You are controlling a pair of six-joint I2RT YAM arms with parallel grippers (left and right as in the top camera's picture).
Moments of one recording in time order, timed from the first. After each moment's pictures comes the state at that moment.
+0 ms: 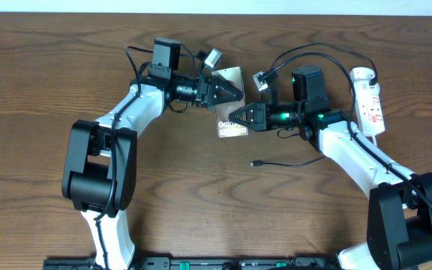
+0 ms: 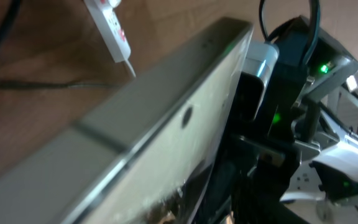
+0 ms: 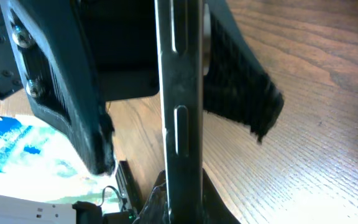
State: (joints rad) left arm -0.24 2.03 1.35 -0.09 1.46 -0.48; right arm 0.29 1.69 1.01 -0.09 -0.99 0.46
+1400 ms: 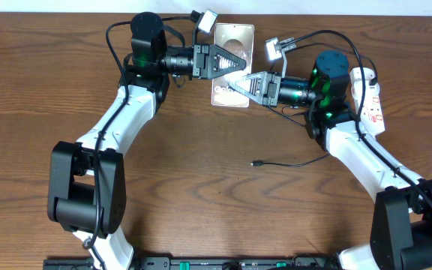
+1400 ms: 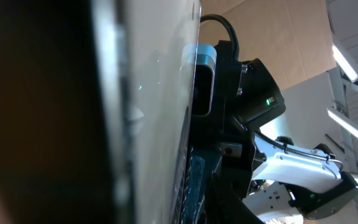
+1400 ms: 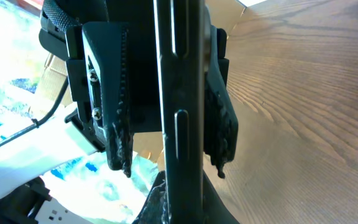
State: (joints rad) left arm -0.23 1.88 1.34 0.52 1.42 -1.02; right arm 0.25 1.66 1.01 0.52 -1.13 0.89
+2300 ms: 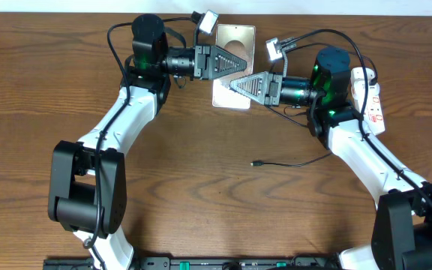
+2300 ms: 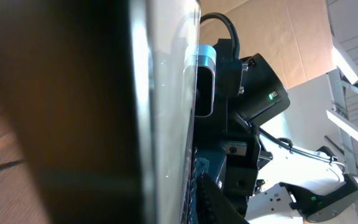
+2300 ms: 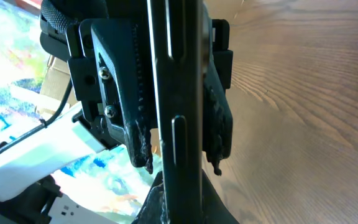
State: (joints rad) left arm -0.24 1.88 1.33 0.55 1.41 -1.05; right arm 0.24 1.65 1.04 0.41 -1.16 0.89
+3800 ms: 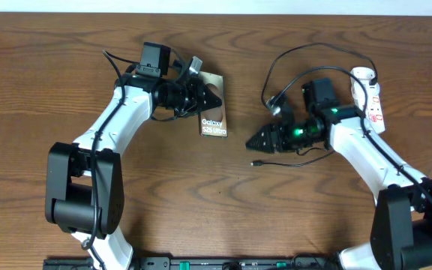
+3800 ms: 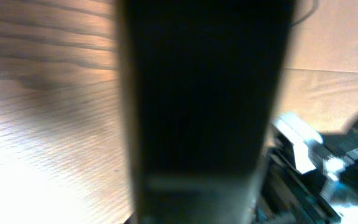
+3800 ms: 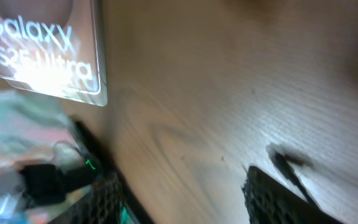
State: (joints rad) left arm -0.21 1.88 1.33 -0.54 0.91 -0.47; right arm 0.22 1.67 1.05 -0.71 -0.83 0.09
